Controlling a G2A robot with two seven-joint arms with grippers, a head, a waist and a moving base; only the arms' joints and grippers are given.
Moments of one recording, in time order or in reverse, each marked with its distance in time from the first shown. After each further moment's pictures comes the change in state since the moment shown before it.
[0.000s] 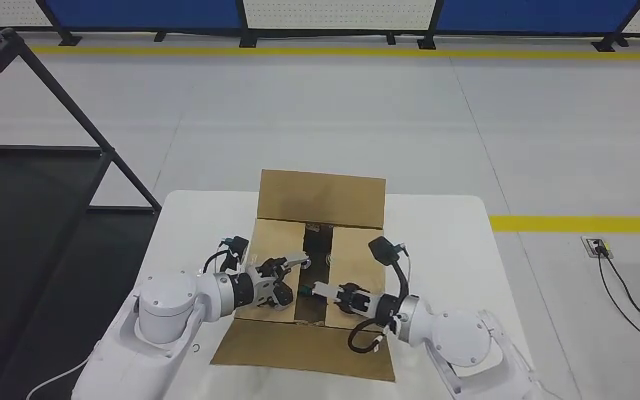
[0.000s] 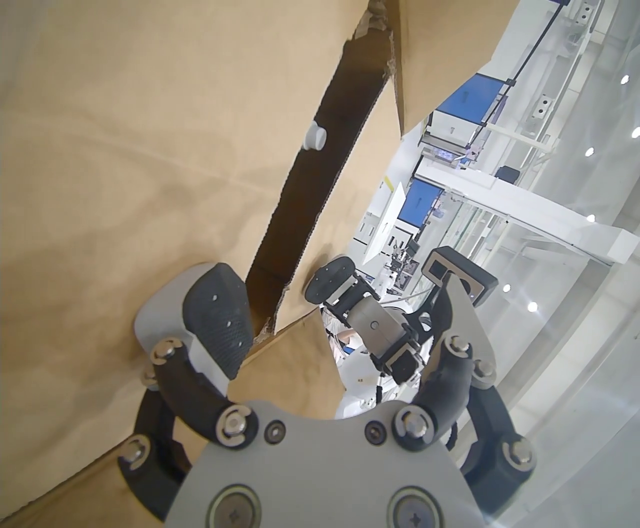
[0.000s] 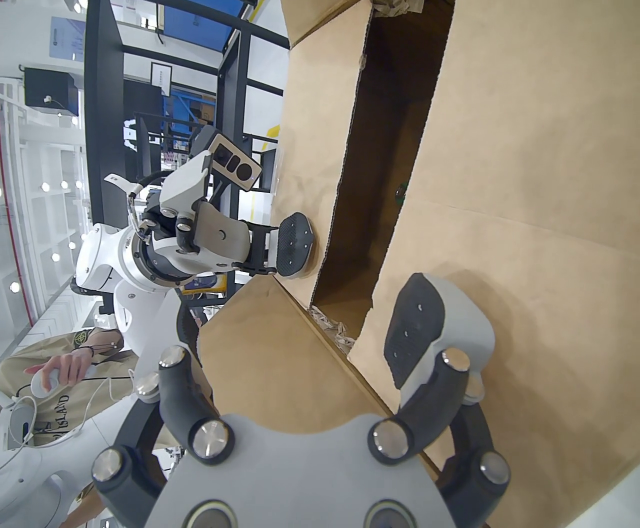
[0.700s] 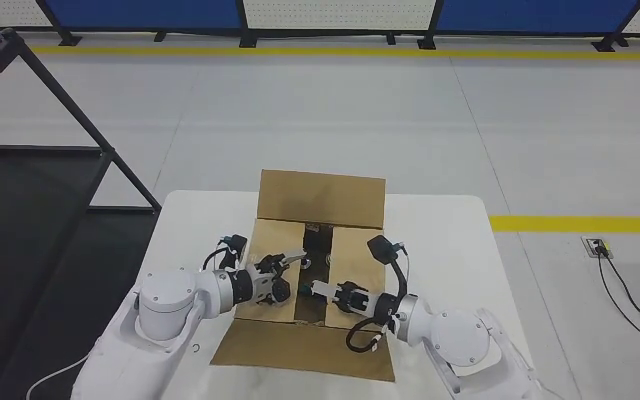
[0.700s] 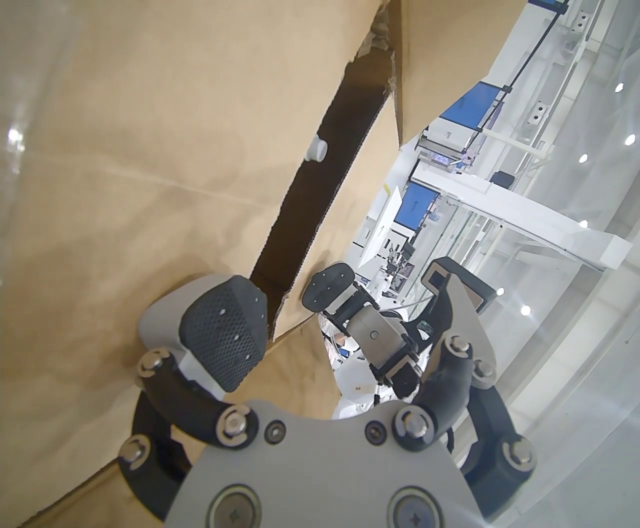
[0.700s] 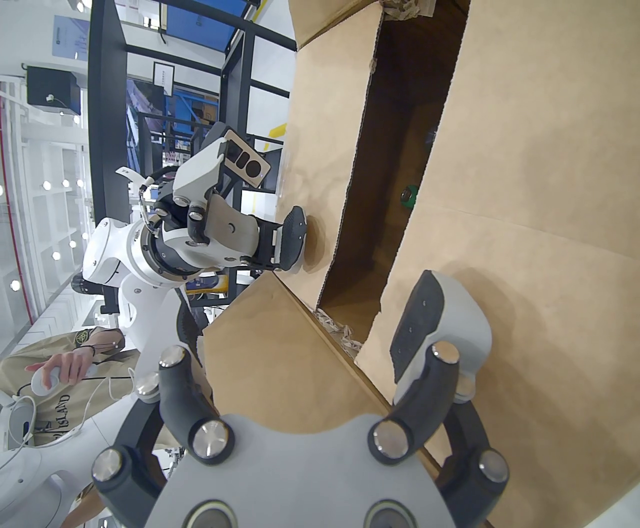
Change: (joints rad) left arm -0.015 0.007 0.005 0.020 -0.035 -0.010 0.019; right arm 0.007 0.007 -0.010 -0.005 0.023 -0.004 -0.027
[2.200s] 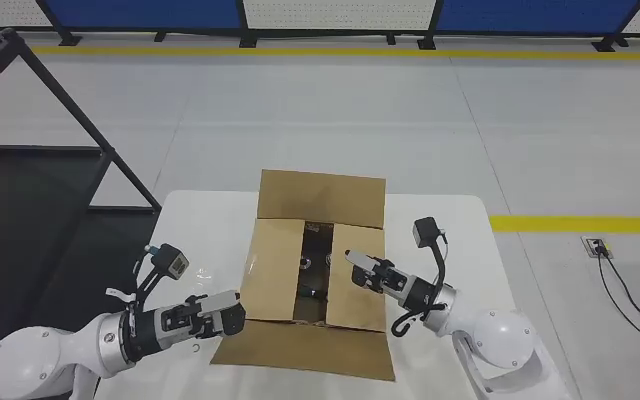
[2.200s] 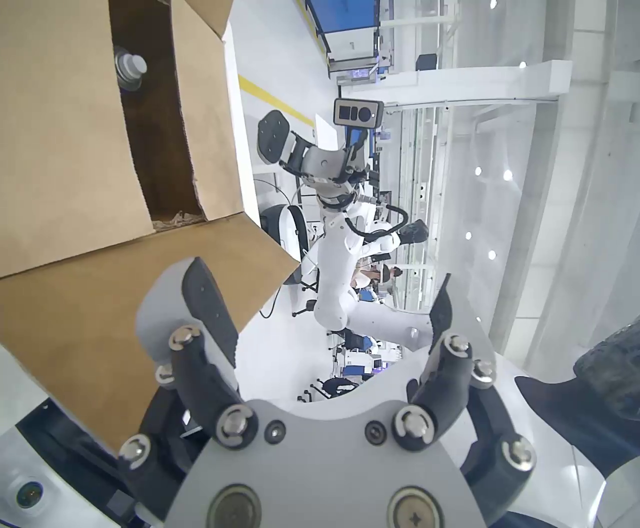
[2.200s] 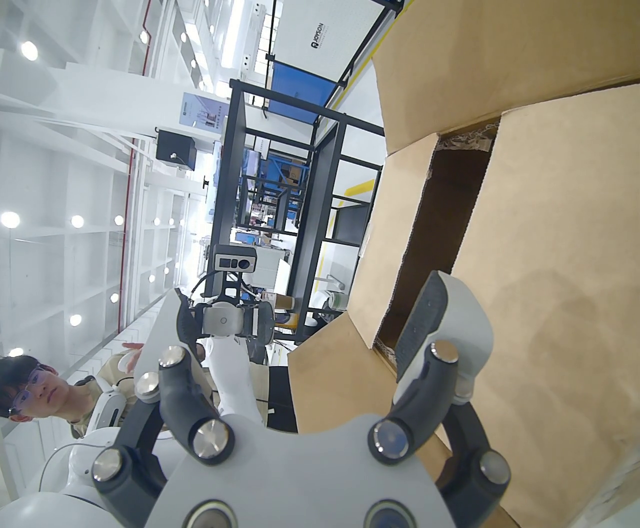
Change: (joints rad) left arm 0.385 0.082 -0.507 -0.338 -0.119 -0.406 -0.390; right arm -0.058 0.016 0.145 -0.042 0.251 -0.154 -0.104
